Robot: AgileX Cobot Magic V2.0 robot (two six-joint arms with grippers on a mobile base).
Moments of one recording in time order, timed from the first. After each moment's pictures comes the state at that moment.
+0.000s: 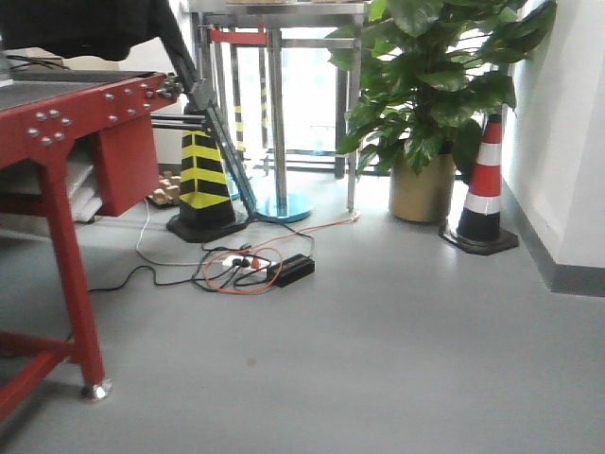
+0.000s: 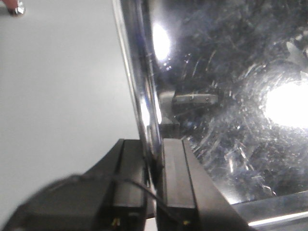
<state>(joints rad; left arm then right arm) -0.76 1.44 -1.63 0.21 1.26 -0.52 0.63 1.36 -1.58 -0.18 1.26 0.45</state>
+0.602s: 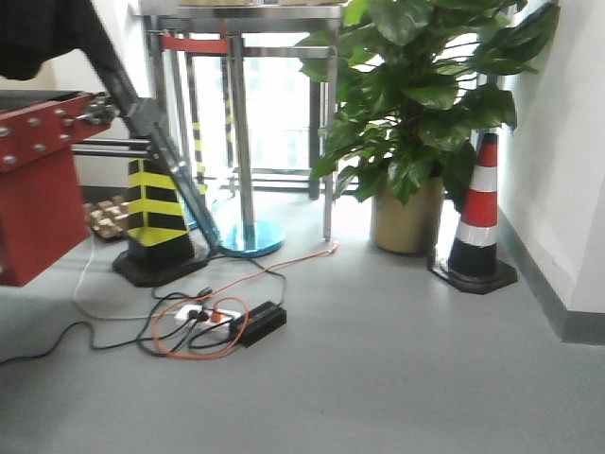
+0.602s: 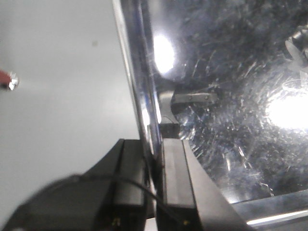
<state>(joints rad) -0.76 1.44 -1.63 0.21 1.26 -0.52 0.63 1.36 -1.58 -0.18 1.26 0.45</state>
